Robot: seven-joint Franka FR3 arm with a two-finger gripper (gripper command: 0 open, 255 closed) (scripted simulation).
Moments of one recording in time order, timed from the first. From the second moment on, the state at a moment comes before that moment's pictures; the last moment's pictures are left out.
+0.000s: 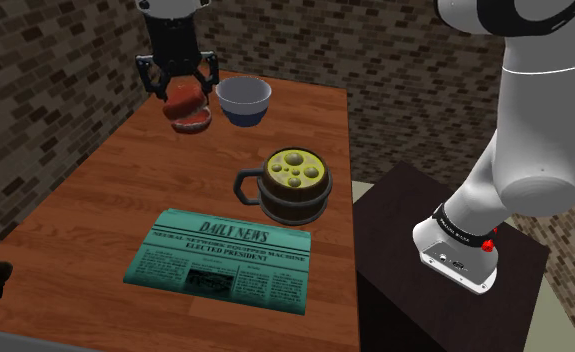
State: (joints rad) arm 0.31 0.49 0.43 -1.28 -0.15 1.73 1.03
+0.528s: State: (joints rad) arm 0.20 0.16 0.45 -1.73 -0.03 1.87 0.97
